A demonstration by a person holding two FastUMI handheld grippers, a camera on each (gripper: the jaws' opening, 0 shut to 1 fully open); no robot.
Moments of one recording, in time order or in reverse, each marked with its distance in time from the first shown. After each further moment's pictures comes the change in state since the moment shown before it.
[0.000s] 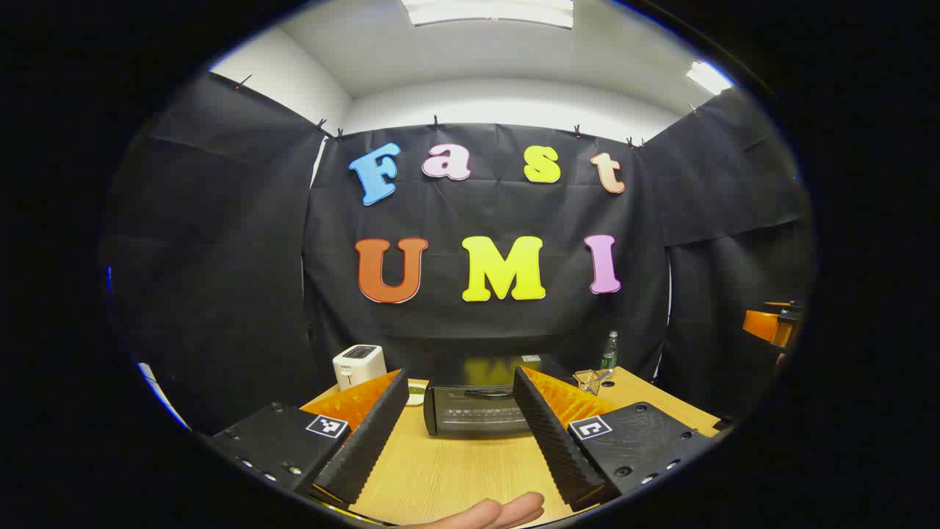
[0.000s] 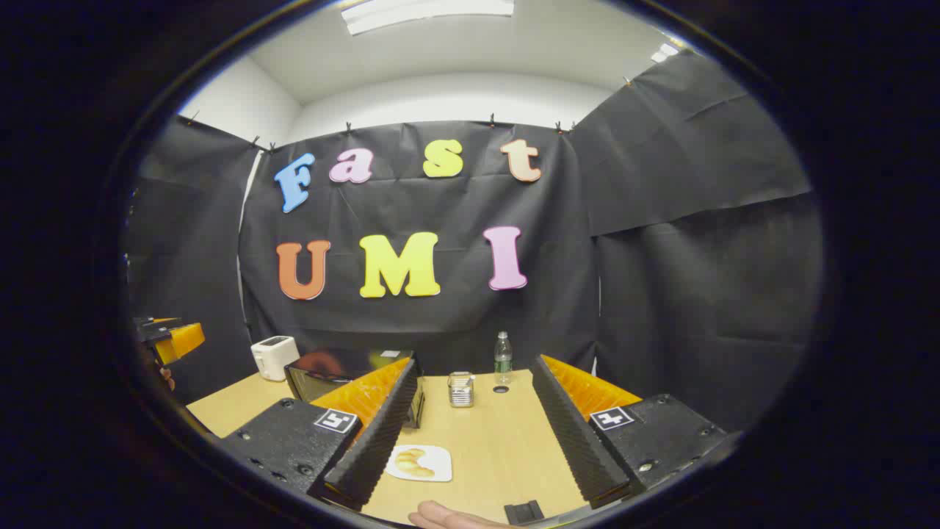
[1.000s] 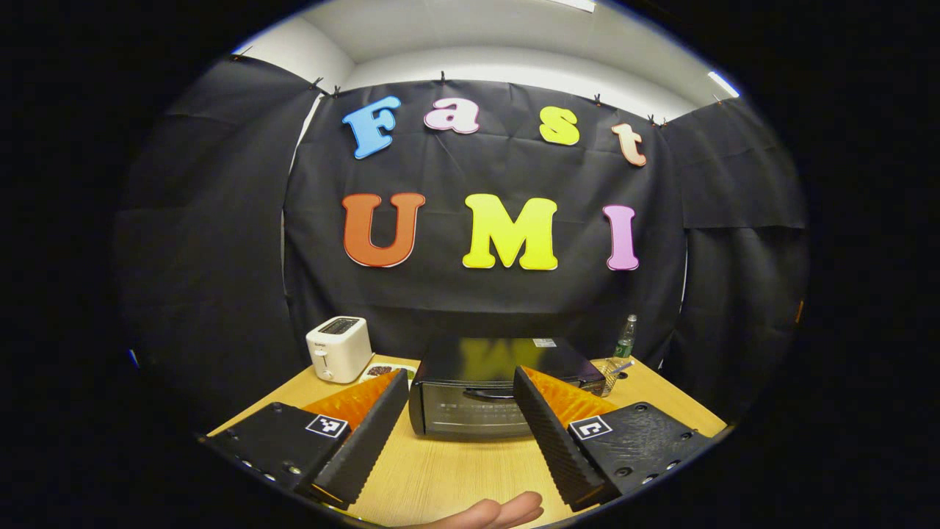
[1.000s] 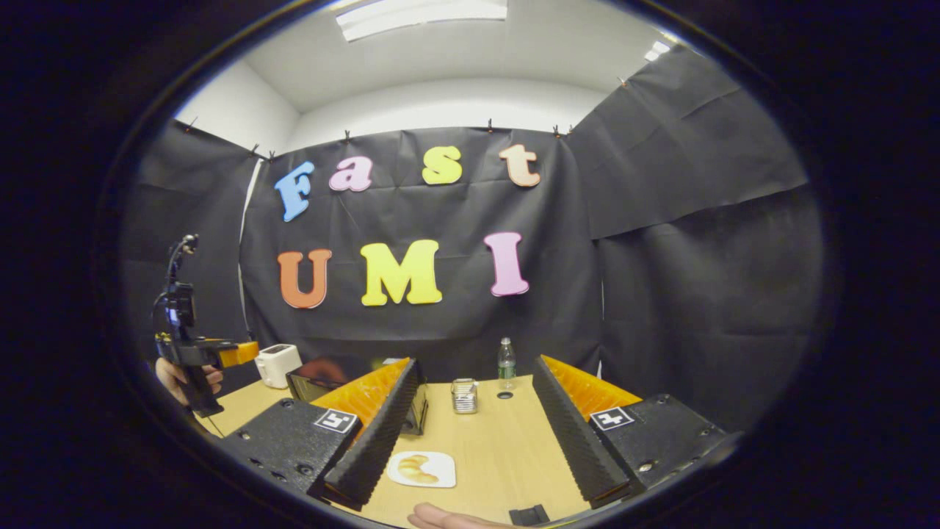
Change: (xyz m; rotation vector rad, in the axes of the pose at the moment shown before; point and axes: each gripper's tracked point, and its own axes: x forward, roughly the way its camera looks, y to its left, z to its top) left arm 0.147 0.006 -0.067 -0.052 0.169 -0.010; right arm 0.007 -0.009 -0.007 0.032 -0.027 0.000
